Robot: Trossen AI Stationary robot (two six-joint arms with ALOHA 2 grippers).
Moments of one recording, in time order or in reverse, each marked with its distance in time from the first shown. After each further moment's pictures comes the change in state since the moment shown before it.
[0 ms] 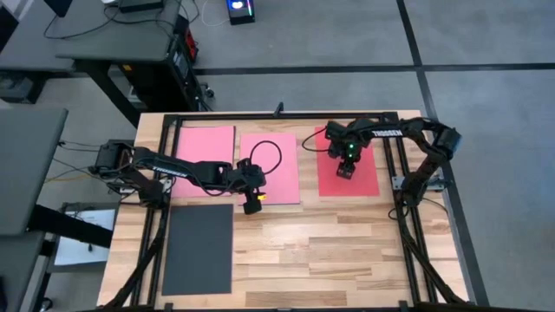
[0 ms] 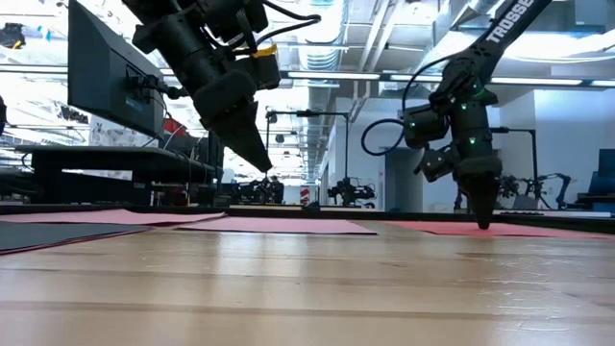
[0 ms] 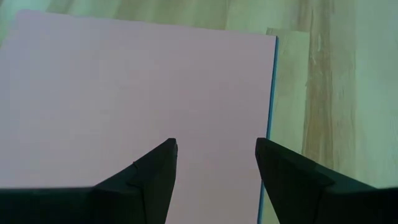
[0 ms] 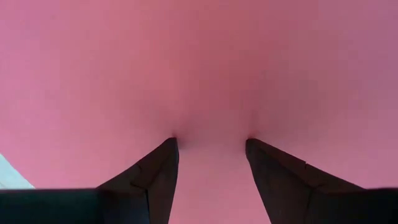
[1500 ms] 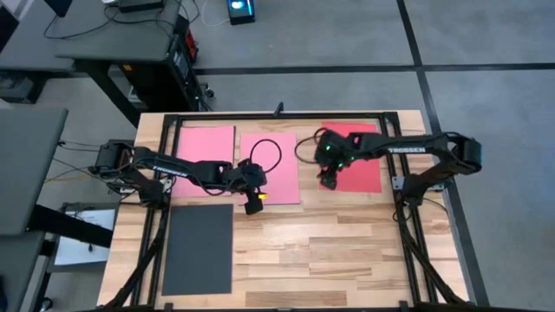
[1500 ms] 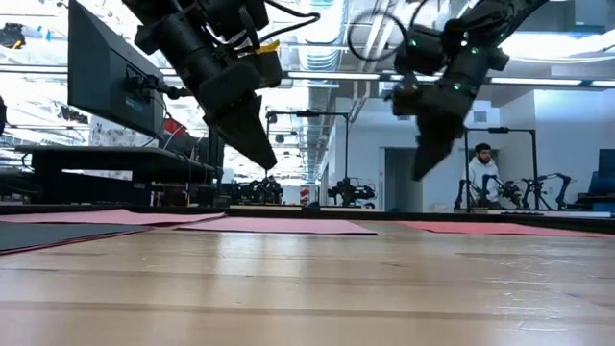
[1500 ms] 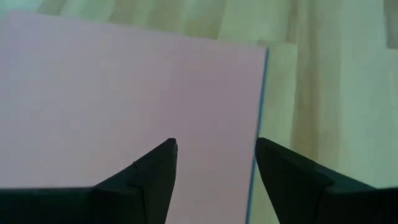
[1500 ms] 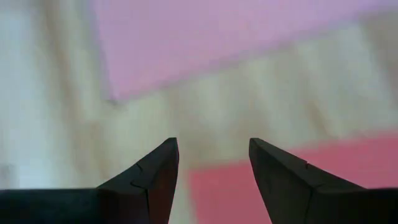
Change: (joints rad) left arm 0.025 0.000 0.000 -0.003 0.038 -0.037; right arm 0.358 -0.227 -0.002 0.383 -0.151 0.240
